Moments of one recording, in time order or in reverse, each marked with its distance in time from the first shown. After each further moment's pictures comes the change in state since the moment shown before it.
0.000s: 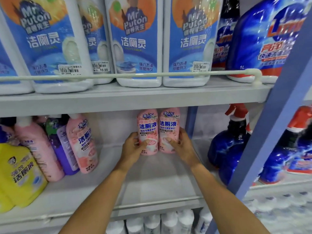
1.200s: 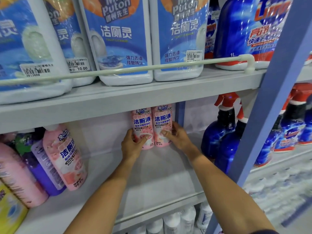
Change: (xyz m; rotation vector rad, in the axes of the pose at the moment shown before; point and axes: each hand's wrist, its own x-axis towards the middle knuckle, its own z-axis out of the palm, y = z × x) left_hand 0.040 -0.005 0.038 0.148 0.060 0.015; right_hand 0.034 0.009 -0.015 -0.099 0.053 0.075
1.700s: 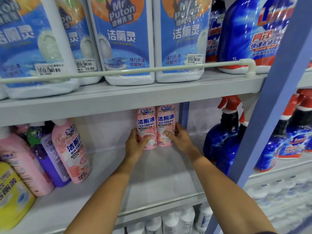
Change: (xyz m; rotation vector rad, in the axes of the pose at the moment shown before) left_hand -0.015 0.015 -0.005 0.004 -0.045 -0.052; right_hand -0.002 0.005 0.000 0.040 -0.002 -0.022
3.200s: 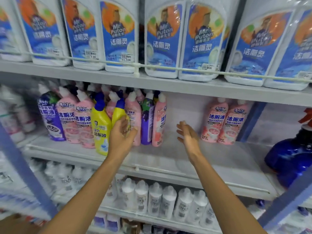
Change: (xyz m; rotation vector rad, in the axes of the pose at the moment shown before) left_hand -0.184 0.012 -0.306 -0.165 0.450 0.072; right_hand -0.141 -0.119 0.223 0.127 -0.112 0.109
